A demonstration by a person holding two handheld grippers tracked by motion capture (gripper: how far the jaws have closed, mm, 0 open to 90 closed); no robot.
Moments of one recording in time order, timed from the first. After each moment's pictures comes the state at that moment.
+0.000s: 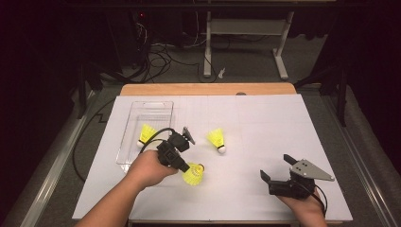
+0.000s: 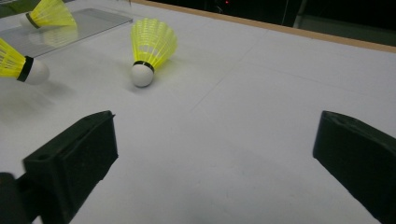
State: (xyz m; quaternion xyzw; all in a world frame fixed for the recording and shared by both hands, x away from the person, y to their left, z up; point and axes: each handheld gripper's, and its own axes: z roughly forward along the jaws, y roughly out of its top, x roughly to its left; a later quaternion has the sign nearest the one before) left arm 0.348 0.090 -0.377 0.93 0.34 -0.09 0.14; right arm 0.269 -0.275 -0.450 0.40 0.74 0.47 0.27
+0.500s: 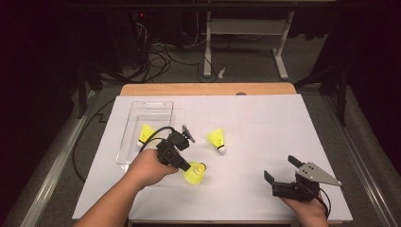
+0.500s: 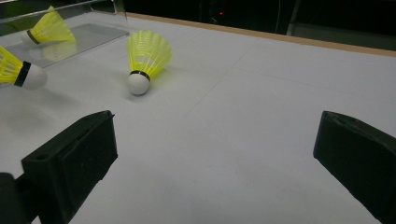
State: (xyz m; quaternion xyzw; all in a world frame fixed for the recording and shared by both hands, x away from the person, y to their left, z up) left arm 0.348 0.091 -0.369 0.93 0.33 -0.09 0.15; right arm 0.262 -0.284 -0.452 0.41 0.72 0.49 0.28
